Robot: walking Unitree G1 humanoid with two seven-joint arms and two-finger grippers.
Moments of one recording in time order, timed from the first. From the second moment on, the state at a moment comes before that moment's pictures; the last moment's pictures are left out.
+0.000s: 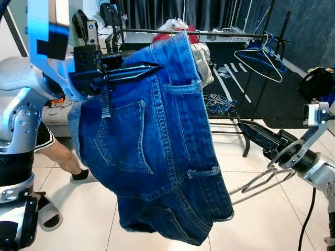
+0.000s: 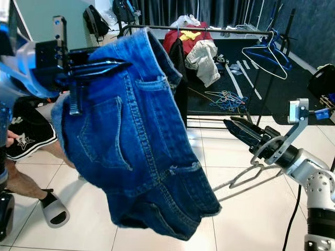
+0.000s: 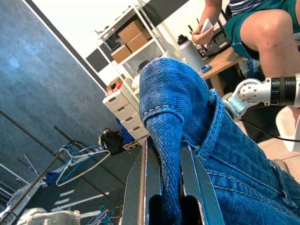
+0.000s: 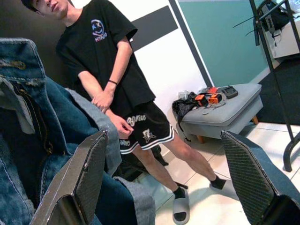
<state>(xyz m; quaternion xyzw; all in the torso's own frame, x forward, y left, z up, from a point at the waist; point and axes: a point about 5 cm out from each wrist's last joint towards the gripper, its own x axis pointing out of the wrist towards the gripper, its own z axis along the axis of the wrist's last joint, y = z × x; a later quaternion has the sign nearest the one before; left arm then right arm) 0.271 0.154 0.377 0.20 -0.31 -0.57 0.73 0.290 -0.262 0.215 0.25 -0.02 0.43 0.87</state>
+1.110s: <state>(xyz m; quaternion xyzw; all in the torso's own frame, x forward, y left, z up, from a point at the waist) 0.277 0.147 0.338 0.21 -0.24 -0.58 0.75 0.293 -0.257 0.228 0.25 -0.04 0.44 0.86</state>
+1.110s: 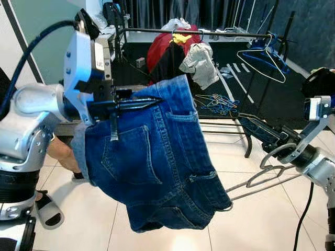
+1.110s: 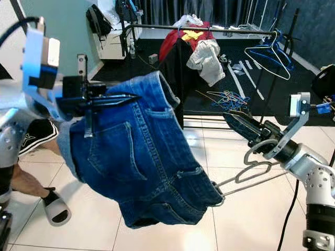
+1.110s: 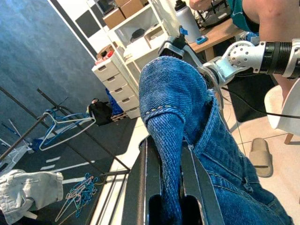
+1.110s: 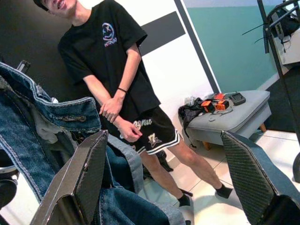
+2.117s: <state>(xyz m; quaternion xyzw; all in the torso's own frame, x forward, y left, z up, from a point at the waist) 0.262 0.136 0.358 0.15 -0.30 -0.59 0.73 0.294 -0.256 0.228 0.25 -0.03 0.44 0.86</state>
